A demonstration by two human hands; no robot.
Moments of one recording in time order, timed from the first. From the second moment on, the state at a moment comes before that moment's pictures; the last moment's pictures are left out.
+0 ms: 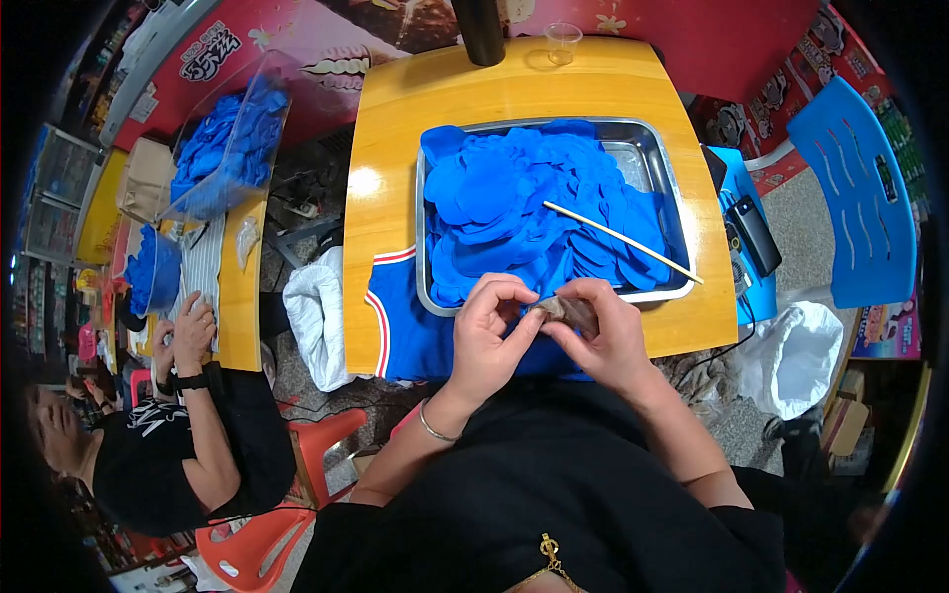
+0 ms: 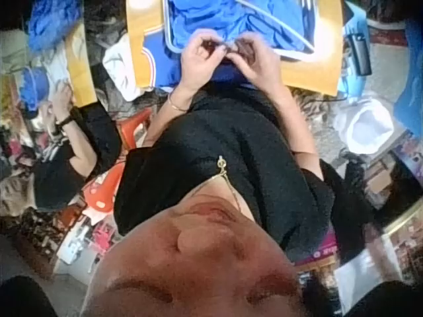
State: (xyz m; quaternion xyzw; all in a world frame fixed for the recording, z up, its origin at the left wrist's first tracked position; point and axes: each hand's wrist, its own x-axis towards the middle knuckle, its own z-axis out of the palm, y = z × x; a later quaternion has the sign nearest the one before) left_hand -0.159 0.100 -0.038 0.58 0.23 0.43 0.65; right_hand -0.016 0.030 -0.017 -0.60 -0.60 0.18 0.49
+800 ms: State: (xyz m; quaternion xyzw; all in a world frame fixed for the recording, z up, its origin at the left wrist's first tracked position) left_hand -0.163 0.107 -0.028 0.68 0.26 0.34 0.60; right_hand -0.014 0.030 -0.017 -0.63 -0.58 0.13 0.51
